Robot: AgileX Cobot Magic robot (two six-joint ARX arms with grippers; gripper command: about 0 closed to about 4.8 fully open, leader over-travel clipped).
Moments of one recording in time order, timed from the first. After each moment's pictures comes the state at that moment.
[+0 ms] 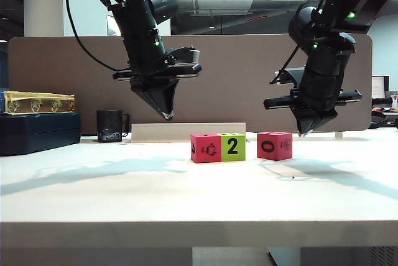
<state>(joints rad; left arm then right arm) -0.49 2.03 1.77 -0.74 0.00 0.10 0.26 1.96 1.38 -0.23 0.15 0.07</state>
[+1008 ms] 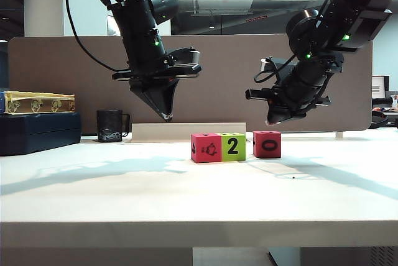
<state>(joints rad) -0.49 2.03 1.77 -0.76 0.00 0.10 0.26 2.04 1.38 0.12 -0.07 0.08</state>
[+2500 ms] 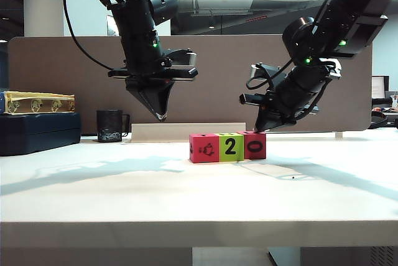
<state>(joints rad) -0.49 2.03 1.77 -0.75 -0.07 0.10 0.27 2.06 1.38 0.09 -0.21 0.03</state>
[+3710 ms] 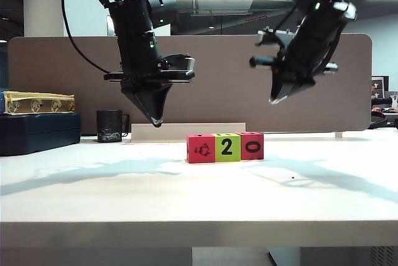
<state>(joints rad) -0.49 2.03 1.77 -0.84 -0.04 0.10 0.29 1.82 1.38 -0.25 -0.09 -0.02</state>
